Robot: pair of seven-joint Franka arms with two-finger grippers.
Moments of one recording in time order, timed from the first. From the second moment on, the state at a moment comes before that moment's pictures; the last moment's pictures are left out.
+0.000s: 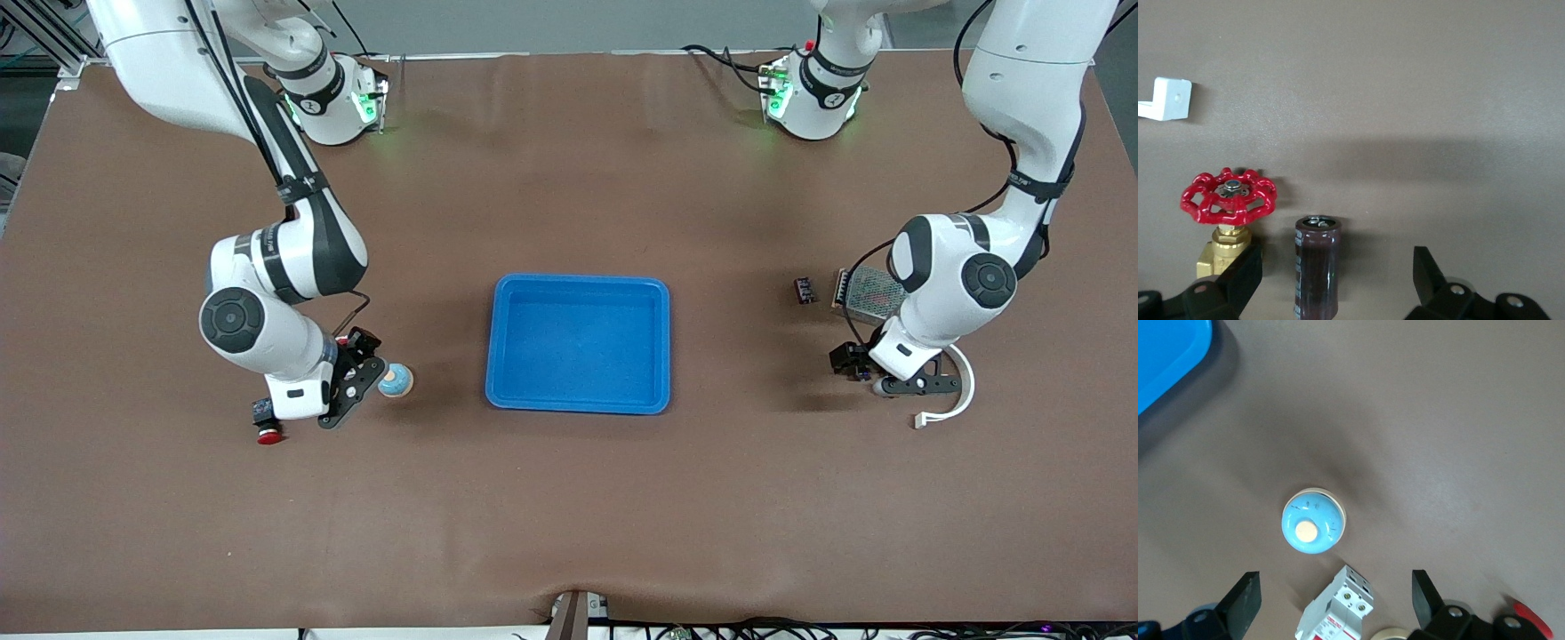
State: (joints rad) left arm 0.07 0.45 -0.08 -2.13 0.02 2.66 -0.04; right arm 0.24 0.50 0.02 -1.74 0.00 2.20 -0.65
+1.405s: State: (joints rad) left arm 0.07 0.48 -0.07 -2.13 0.02 2.69 -0.04; right arm 0.26 0.59 0.02 -1.82 0.01 2.39 -0.64
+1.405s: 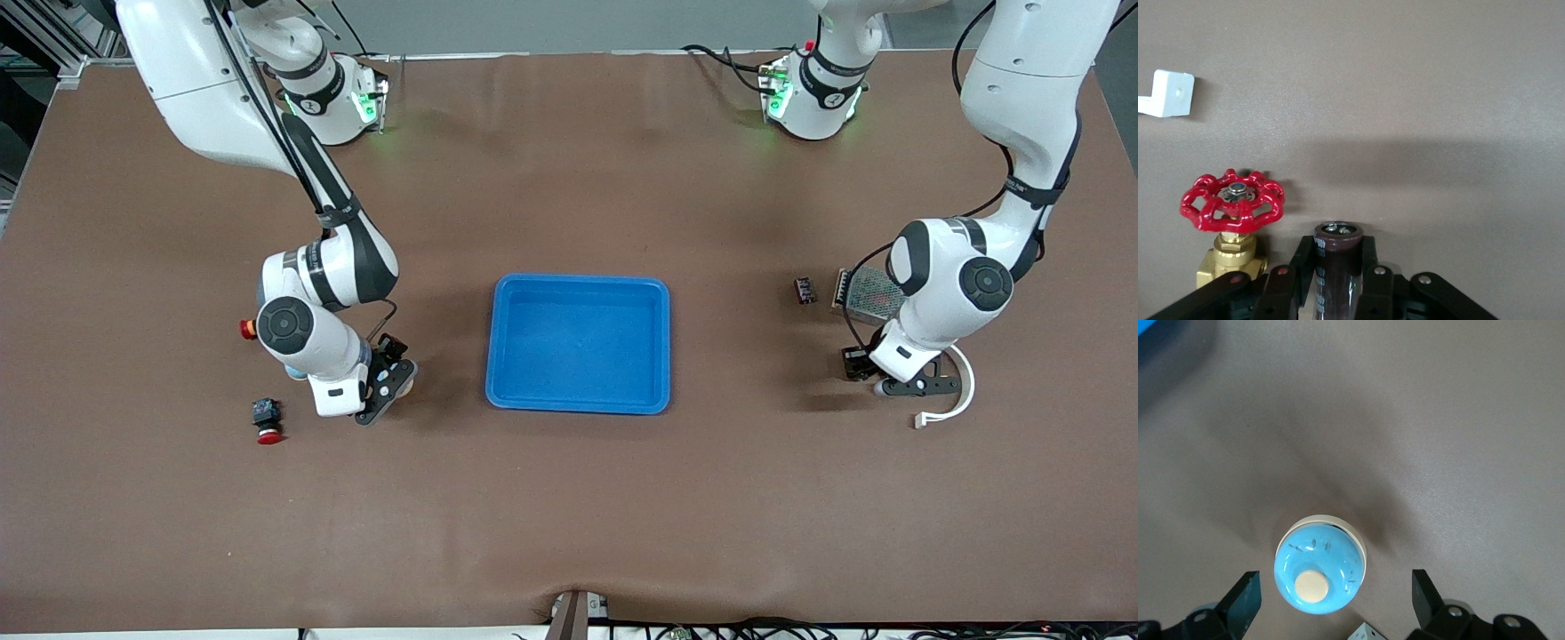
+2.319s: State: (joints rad) left arm 0.07 0.48 -0.07 -2.12 0.02 2.67 -0.05; right arm 0.26 0.64 0.03 -1.83 0.01 2.45 -0.64
